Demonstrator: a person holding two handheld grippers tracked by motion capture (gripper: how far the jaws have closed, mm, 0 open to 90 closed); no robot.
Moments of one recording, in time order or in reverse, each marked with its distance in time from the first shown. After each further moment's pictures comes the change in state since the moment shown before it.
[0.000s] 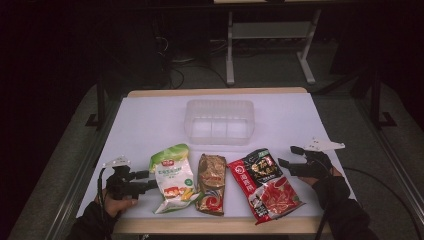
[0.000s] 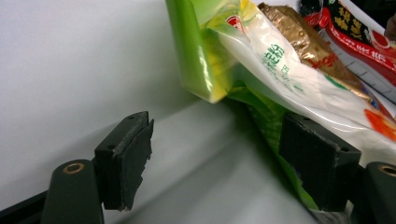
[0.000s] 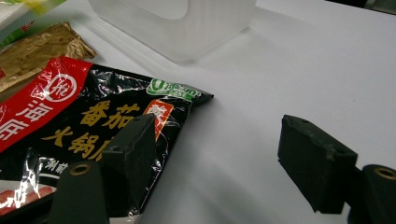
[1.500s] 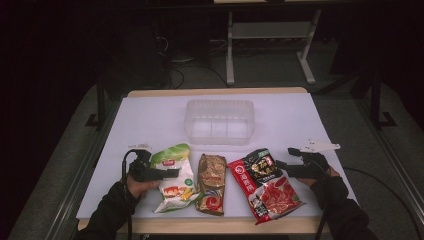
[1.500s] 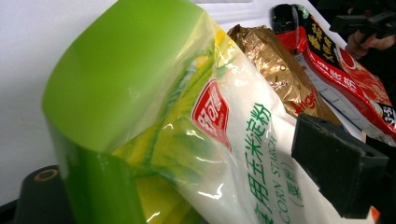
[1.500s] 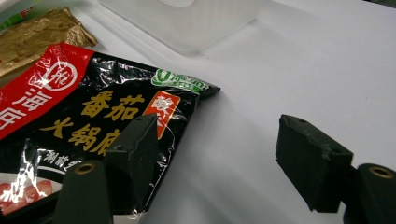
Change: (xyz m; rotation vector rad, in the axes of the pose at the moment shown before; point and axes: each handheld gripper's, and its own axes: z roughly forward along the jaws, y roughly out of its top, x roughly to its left) left arm 0.004 0.037 0.058 0.055 -0.172 -0.044; right arm 0.005 -0.001 0.006 0.032 0.002 -0.030
